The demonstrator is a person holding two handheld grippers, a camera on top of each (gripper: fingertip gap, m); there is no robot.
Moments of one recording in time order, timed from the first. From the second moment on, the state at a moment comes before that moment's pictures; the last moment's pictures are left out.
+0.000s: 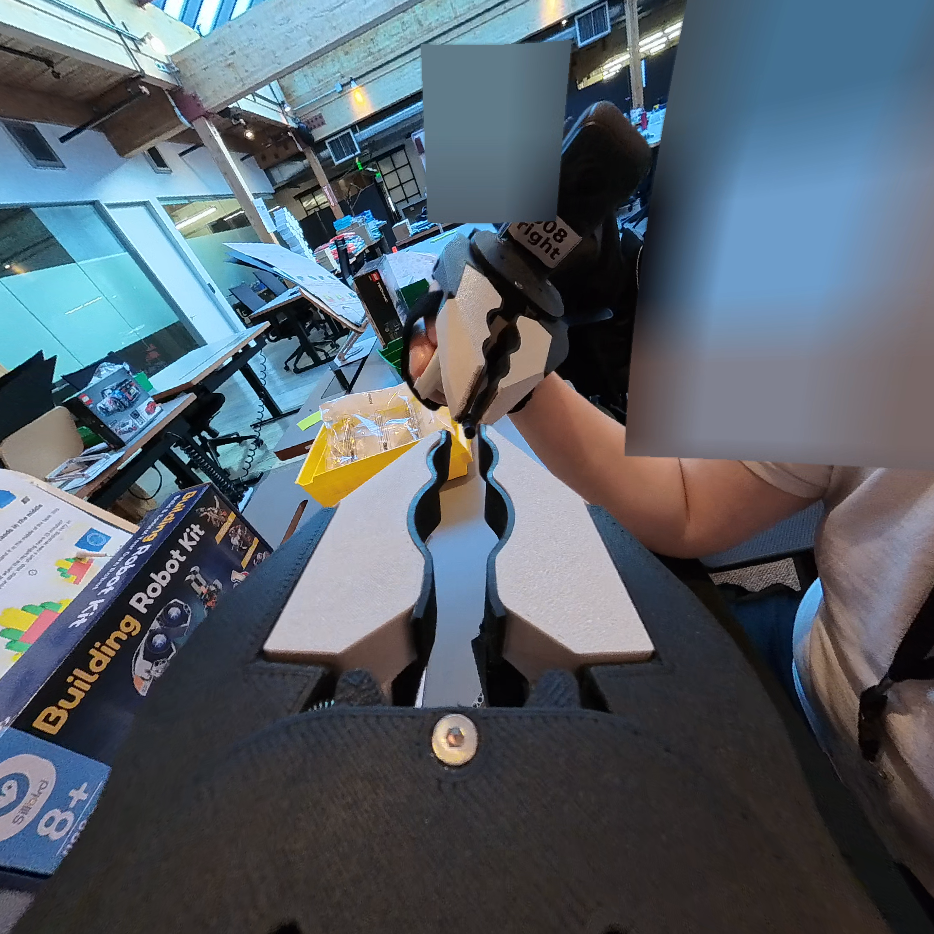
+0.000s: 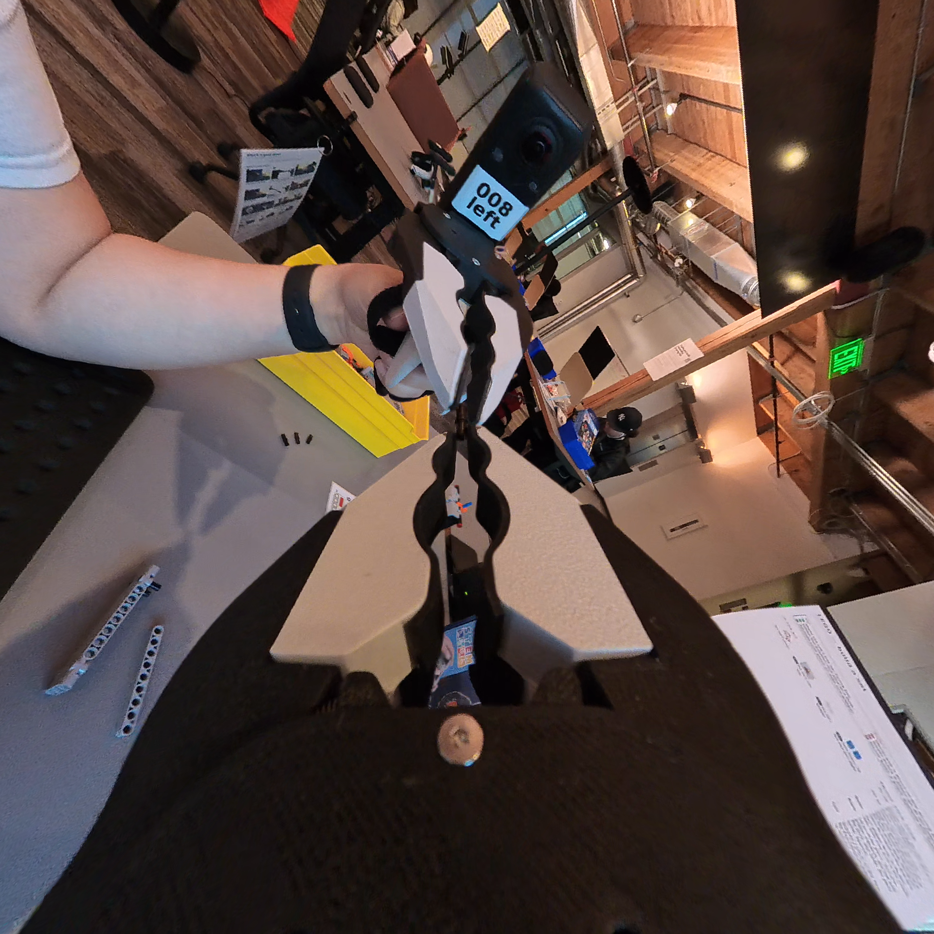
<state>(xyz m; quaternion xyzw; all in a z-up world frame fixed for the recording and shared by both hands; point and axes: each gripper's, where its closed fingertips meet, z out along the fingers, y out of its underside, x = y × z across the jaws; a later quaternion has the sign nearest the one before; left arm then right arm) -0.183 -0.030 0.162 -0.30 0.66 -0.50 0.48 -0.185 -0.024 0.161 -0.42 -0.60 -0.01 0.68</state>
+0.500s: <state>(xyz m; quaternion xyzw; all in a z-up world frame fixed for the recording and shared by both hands) -0.180 -0.029 0.160 -0.30 0.66 -0.49 0.48 -0.184 -0.021 0.161 -0.42 -0.60 -0.03 0.68</state>
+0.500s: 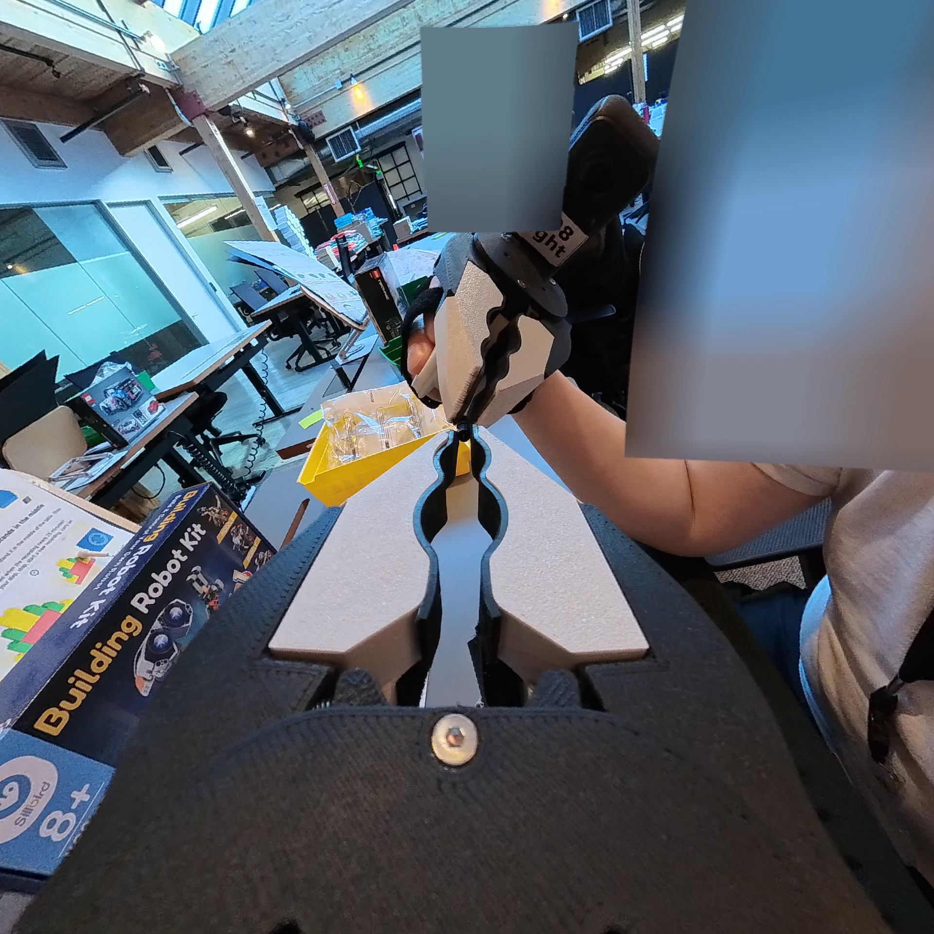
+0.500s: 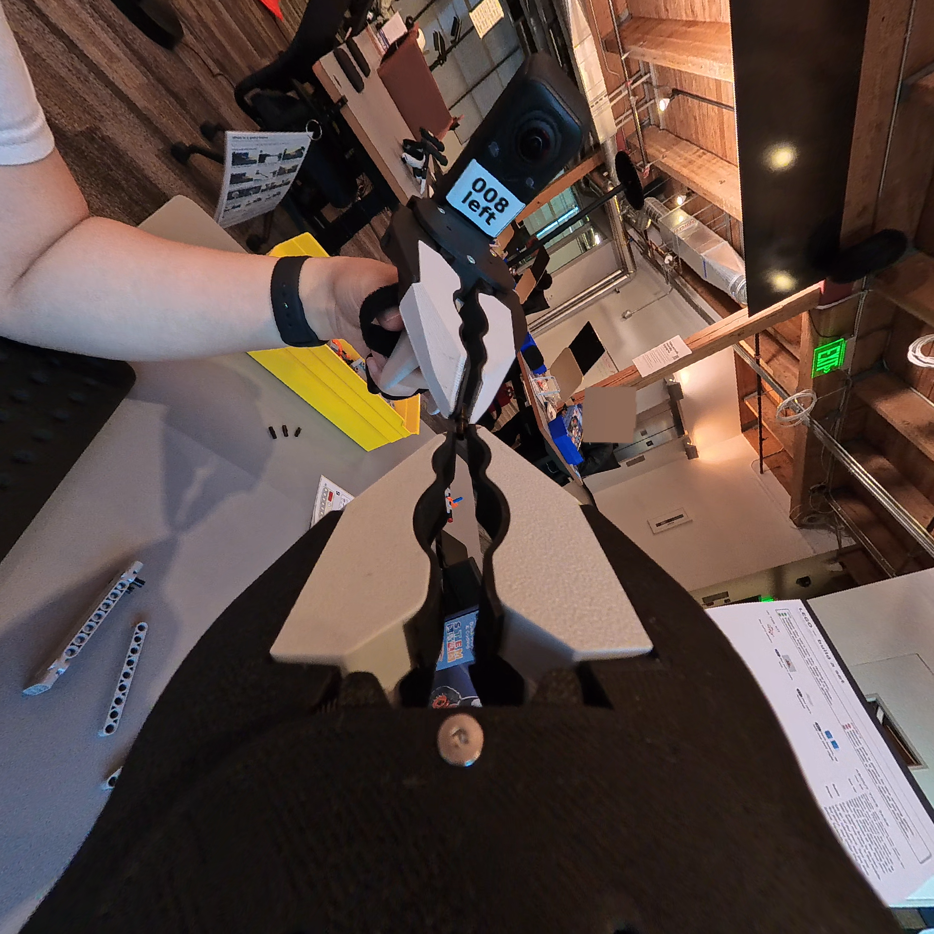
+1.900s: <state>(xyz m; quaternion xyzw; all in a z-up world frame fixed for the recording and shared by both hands) -0.289 0.056 0.201 -0.38 0.53 -0.45 0.61 -0.192 -0.012 -0.147 -0.82 -0.56 0.04 0.11</state>
